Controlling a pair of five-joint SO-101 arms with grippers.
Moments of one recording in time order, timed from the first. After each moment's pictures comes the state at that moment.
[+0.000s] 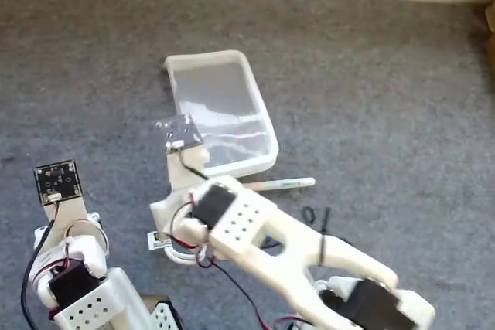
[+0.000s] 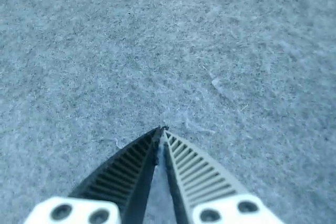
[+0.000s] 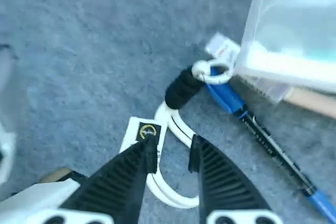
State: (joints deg) left arm -42.2 -99.6 88.7 71.3 -12.1; right arm -60.4 -12.5 29.0 56.9 -33.5
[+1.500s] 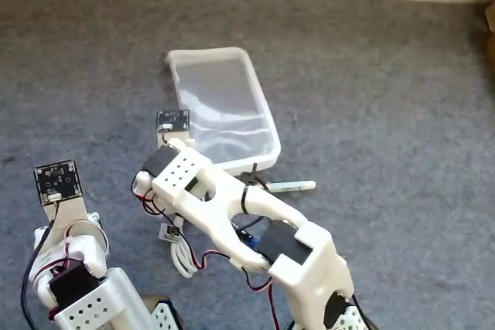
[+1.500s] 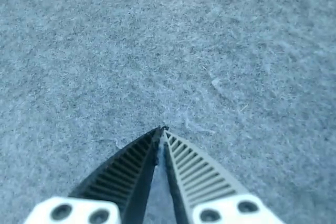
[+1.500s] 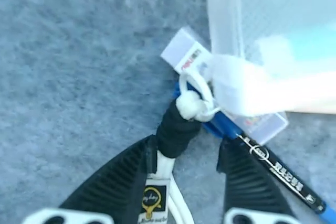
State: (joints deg) left arm -42.2 -99.6 88.7 71.3 -12.1; right arm -55.6 24.1 -2.3 71.6 -44.5
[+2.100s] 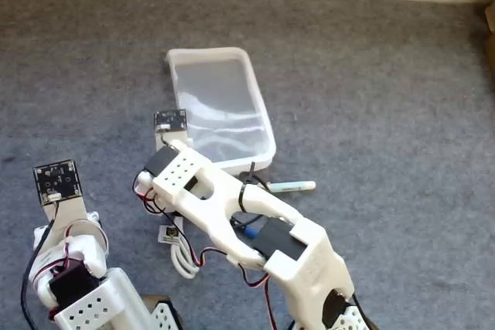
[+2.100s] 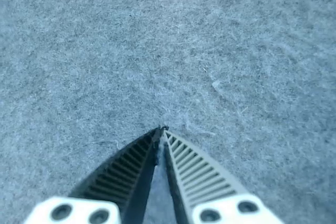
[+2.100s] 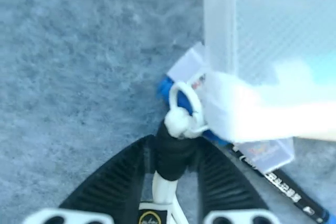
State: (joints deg) left arm -42.2 -99.6 88.7 70.6 -12.1; right arm -55.3 25.3 -2.2 67.6 -40.6
